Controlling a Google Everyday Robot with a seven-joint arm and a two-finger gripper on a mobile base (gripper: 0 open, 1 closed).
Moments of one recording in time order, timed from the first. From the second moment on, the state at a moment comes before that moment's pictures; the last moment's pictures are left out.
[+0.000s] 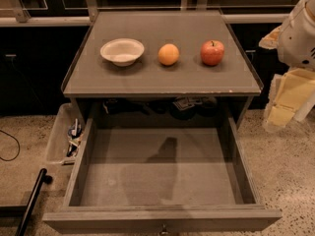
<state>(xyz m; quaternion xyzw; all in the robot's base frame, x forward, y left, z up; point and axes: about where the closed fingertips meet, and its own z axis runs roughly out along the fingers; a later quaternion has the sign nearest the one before) 0.438 -0.216 0.976 -0.60 0.78 -0.03 0.16</state>
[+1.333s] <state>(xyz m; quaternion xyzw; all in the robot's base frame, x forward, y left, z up) 0.551 -0.177 1.002 -0.65 0.73 -0.06 0.21</state>
